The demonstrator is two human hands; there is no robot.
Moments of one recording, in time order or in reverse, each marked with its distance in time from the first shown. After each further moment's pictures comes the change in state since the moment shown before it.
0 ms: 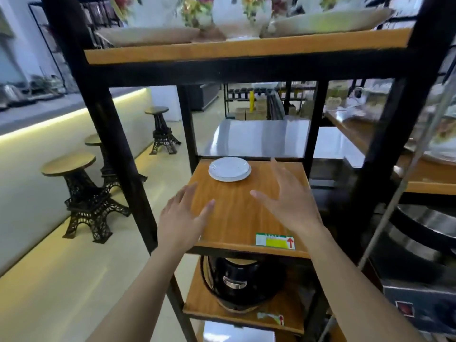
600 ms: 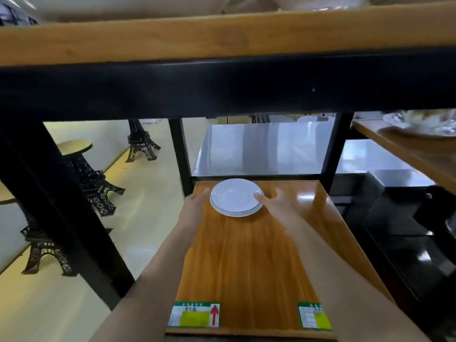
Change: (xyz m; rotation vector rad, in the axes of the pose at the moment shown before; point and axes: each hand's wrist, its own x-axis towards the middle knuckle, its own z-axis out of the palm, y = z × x) left_hand 0.193 -0.025 0.056 -0.974 -0.352 -0.485; right_hand 0.172 0.010 0.108 0.516 -0.112 0.566
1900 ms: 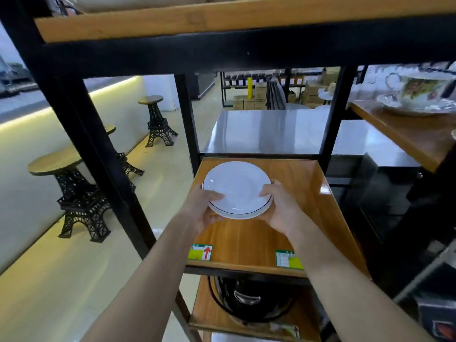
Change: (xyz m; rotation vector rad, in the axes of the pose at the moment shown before) left_hand -0.075 -0.034 0.008 -0.204 -0.134 -0.045; right_hand -0.090 0.026 -0.020 0.788 -0.368 0.121
